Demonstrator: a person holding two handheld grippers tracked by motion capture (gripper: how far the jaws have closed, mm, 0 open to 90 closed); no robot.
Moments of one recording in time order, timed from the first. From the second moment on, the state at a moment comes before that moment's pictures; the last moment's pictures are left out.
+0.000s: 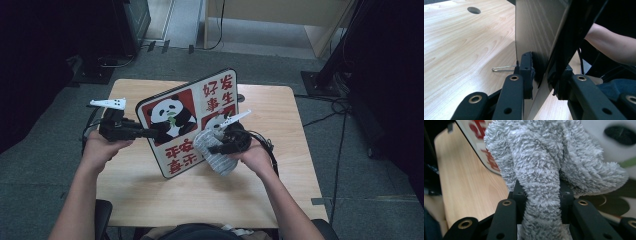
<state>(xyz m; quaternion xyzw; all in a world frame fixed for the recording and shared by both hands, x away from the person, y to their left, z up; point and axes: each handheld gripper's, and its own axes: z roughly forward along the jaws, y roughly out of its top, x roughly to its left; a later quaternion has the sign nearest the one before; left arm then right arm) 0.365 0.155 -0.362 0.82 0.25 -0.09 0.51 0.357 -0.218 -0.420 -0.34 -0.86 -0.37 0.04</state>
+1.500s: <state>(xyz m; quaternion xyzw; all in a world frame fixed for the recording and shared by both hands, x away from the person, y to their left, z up) 0.366 0.158 -0.366 0.81 0.26 -0.08 0.52 0.402 -0.163 -0.240 -0.26 -0.88 -0.40 -0.03</state>
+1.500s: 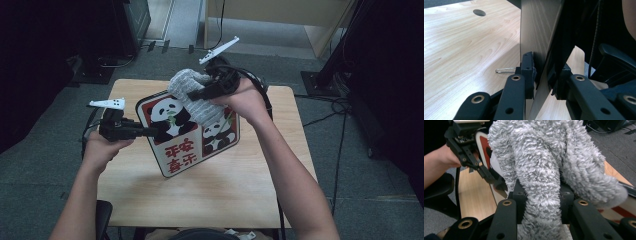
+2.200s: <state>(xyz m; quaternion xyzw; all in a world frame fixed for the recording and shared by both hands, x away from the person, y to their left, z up) 0.366 0.159 -0.366 0.81 0.26 -0.08 0.52 0.394 -0.160 -0.266 -0.26 -0.88 -0.39 -0.05</state>
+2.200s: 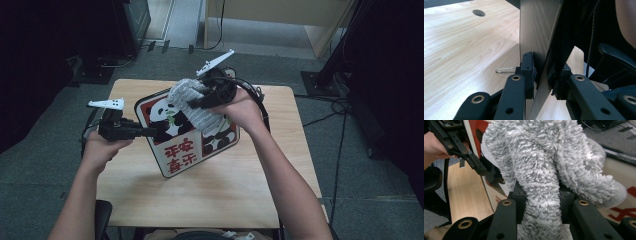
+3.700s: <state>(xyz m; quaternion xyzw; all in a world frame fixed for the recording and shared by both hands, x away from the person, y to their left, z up) 0.365 0.155 -0.366 0.81 0.25 -0.09 0.52 0.368 -0.165 -0.352 -0.27 -0.88 -0.40 -0.02</state>
